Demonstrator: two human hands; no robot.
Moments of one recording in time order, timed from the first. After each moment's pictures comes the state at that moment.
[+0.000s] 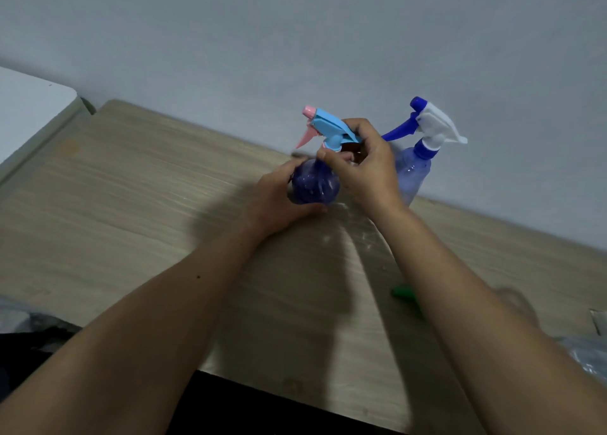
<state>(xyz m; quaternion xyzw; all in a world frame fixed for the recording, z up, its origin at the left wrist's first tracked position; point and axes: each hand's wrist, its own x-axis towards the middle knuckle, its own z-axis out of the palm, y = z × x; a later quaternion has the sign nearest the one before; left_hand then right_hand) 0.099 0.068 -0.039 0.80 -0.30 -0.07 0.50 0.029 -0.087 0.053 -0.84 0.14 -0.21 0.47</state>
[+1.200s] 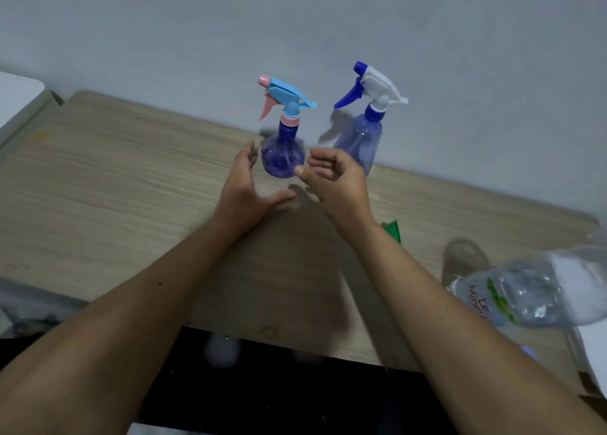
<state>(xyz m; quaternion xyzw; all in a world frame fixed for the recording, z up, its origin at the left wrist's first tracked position) 0.038 0.084 -0.040 0.83 -0.24 -0.03 0.51 -0.059 -0.069 0.033 -0.74 0.24 -0.17 0.61</state>
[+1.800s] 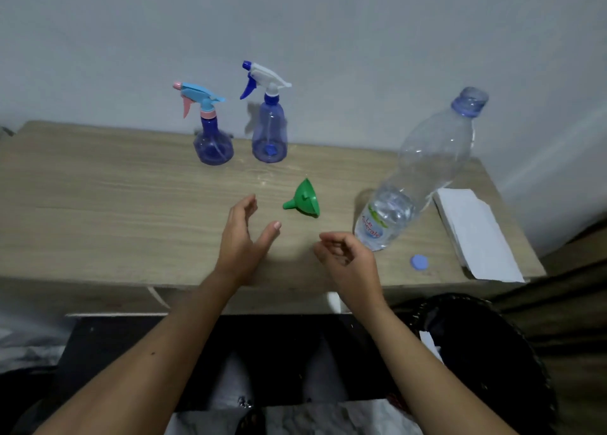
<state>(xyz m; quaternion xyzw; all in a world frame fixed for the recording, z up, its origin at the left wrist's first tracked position) -0.160 0.066 -0.016 0.79 -0.23 -0.12 0.56 -0.325 -0.072 0.009 -0.68 0.32 -0.23 0.61</state>
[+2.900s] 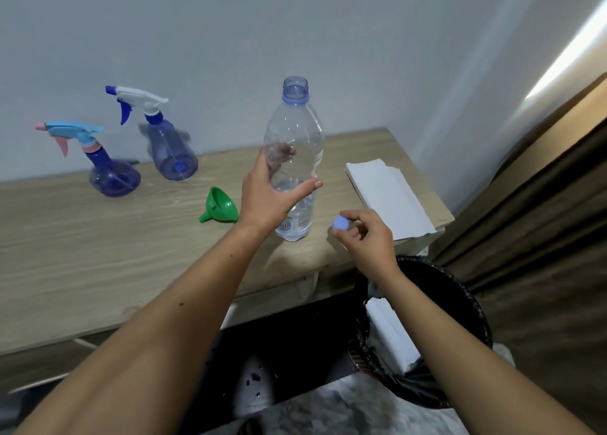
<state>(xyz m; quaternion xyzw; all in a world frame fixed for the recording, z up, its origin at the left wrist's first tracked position) -0.252 -0.114 0.086 0.67 -0.38 -0.14 0.62 -0.447 -0.204 0.025 -0.74 0.43 -0.28 0.44</state>
